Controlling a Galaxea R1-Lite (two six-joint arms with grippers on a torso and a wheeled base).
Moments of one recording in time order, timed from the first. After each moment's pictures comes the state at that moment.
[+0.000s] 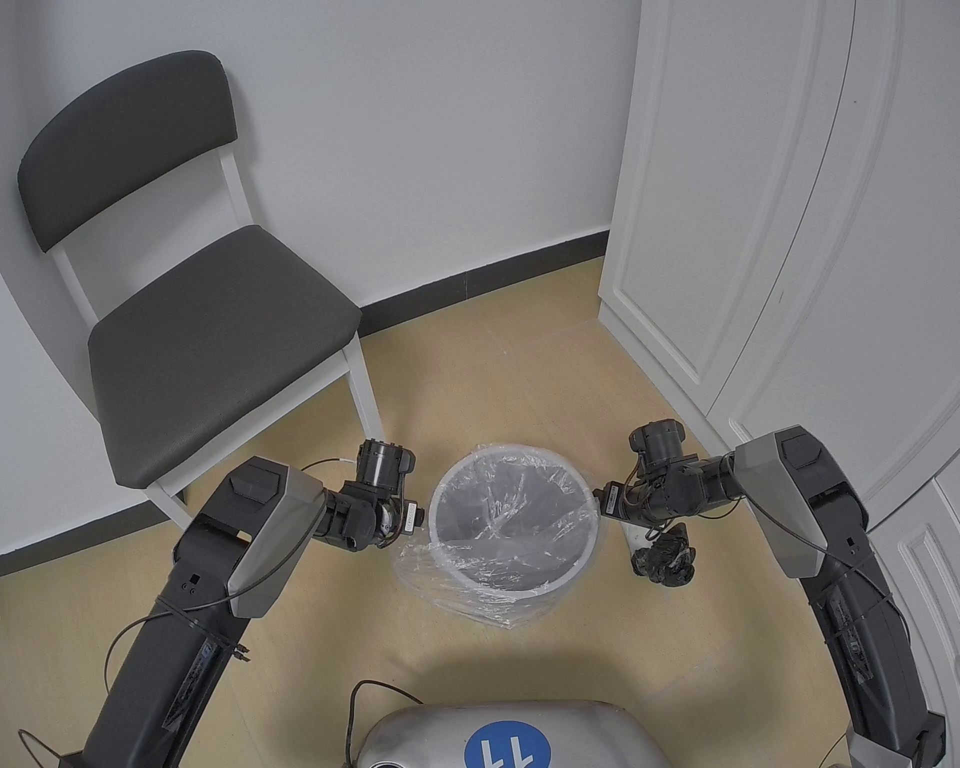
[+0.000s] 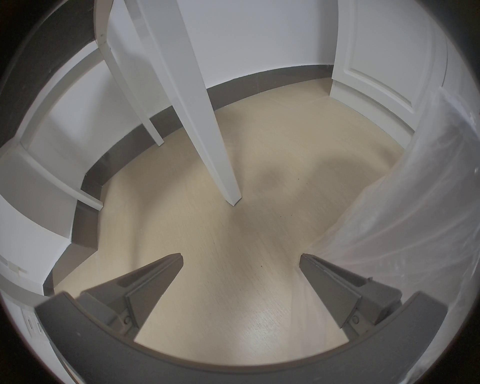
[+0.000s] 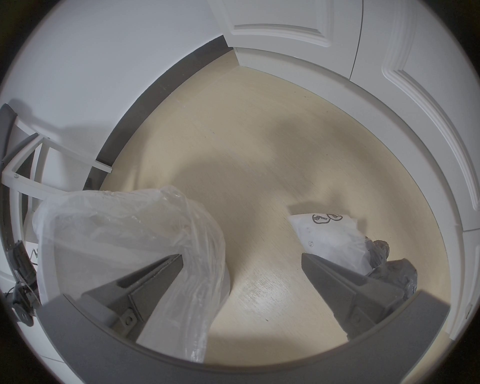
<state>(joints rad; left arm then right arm) -0.33 2.91 -2.00 -0.19 0.31 -0.06 0.25 2.84 -2.00 -0.02 0.04 0.47</state>
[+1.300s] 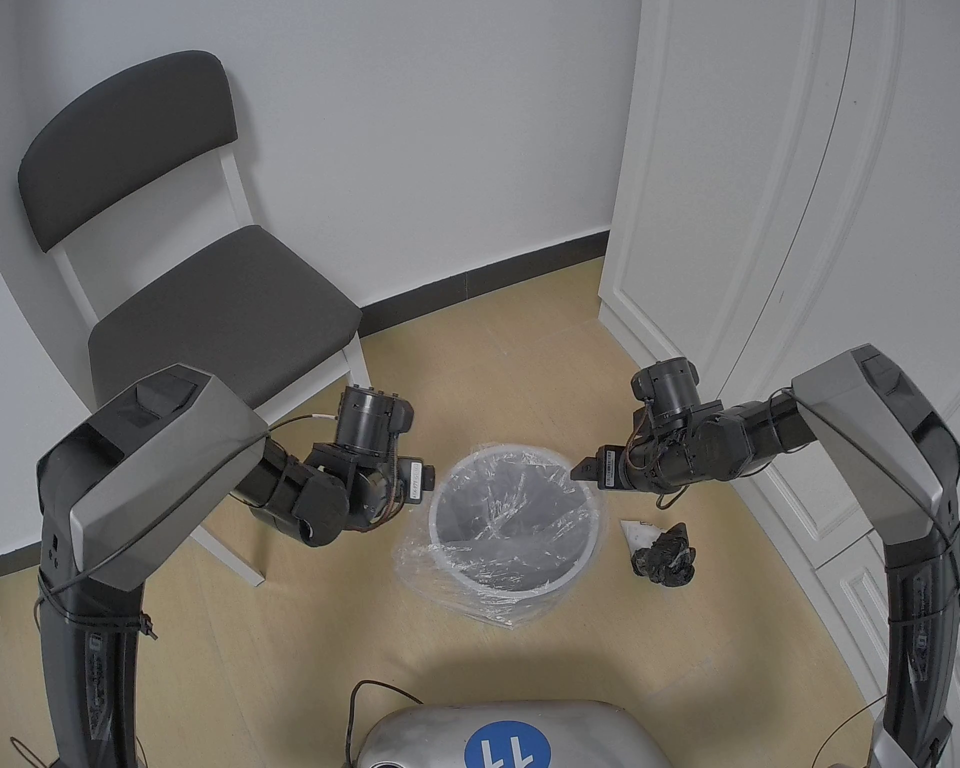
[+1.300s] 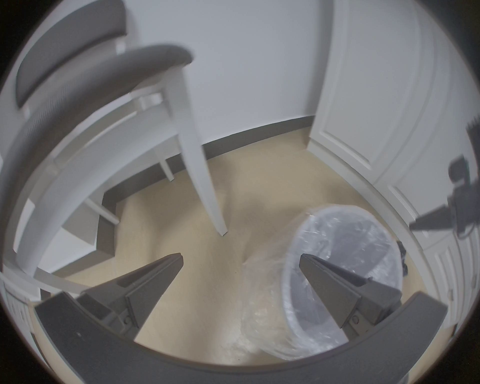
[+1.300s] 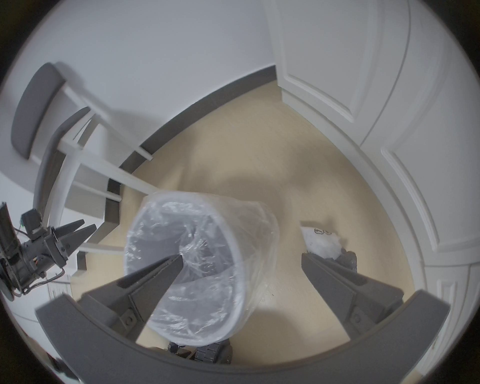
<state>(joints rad) -0.44 2.36 -1.32 -0.46 0.34 -0.18 0.36 2.38 -1.56 -0.07 -0.01 0.32</state>
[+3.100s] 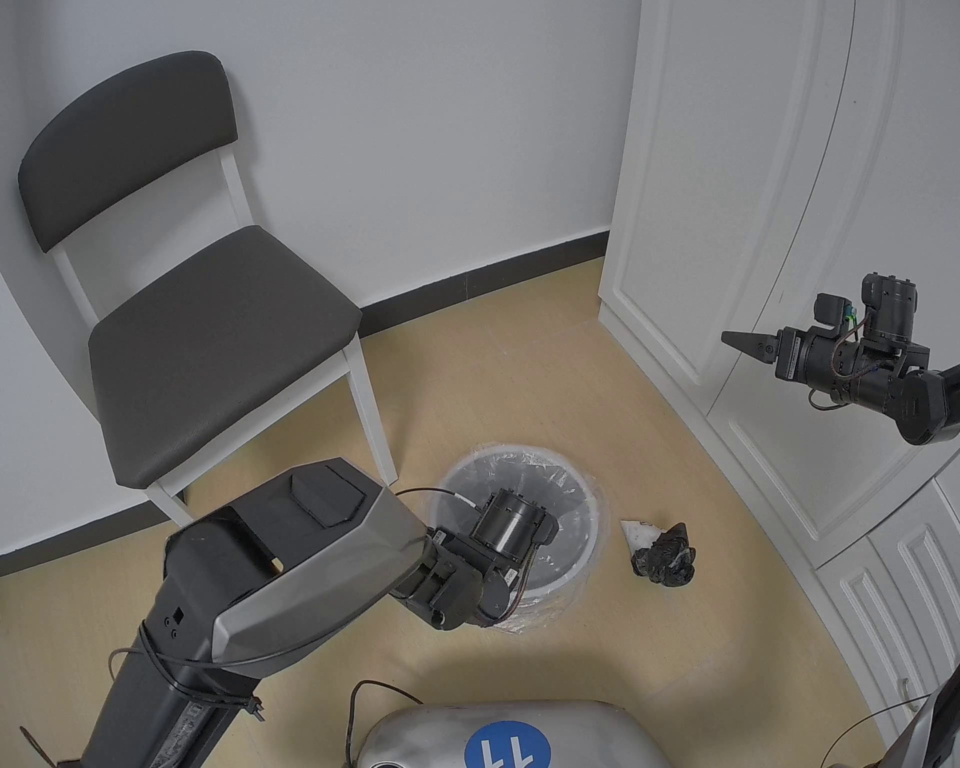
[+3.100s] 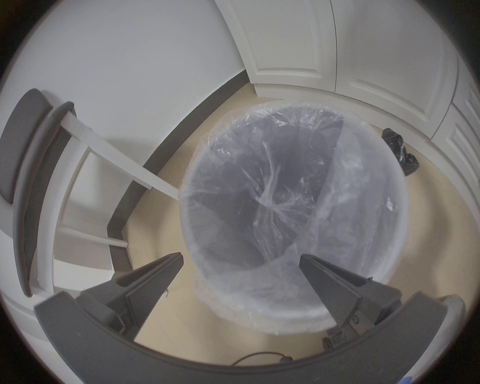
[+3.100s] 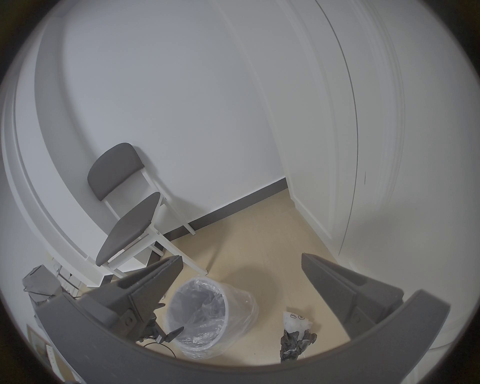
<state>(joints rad) -0.72 2.59 -1.48 -0.26 0.61 0.02 -0.01 1.86 -1.10 -0.56 0.45 0.15</state>
